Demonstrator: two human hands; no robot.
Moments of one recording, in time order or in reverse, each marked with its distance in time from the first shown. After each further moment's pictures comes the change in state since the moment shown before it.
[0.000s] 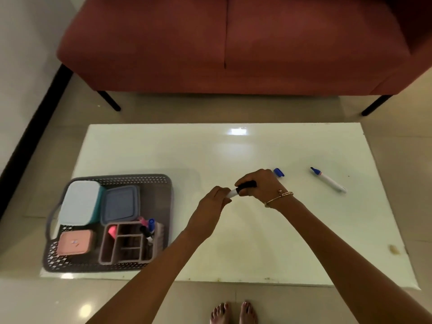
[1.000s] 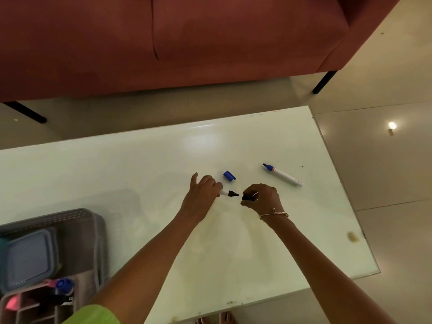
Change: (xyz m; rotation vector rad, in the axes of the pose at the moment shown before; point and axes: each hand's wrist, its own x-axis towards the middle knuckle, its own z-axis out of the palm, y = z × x) left_hand 0.124 0.023 0.113 0.521 -0.231 0.335; right_hand -0.017 0.164 -0.021 0.078 0.291 0.470
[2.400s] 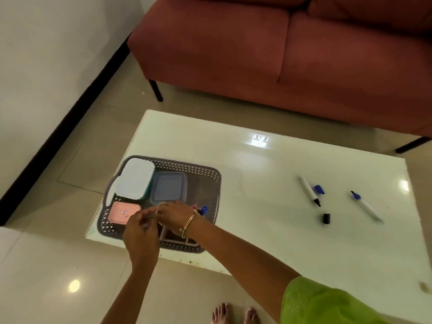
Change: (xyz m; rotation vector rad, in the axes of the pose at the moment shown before) left_hand -0.369 -0.096 -0.119 -0.823 0.766 -1.431; right_hand -0.185 -0.309 0.288 -0.762 -0.537 -1.183
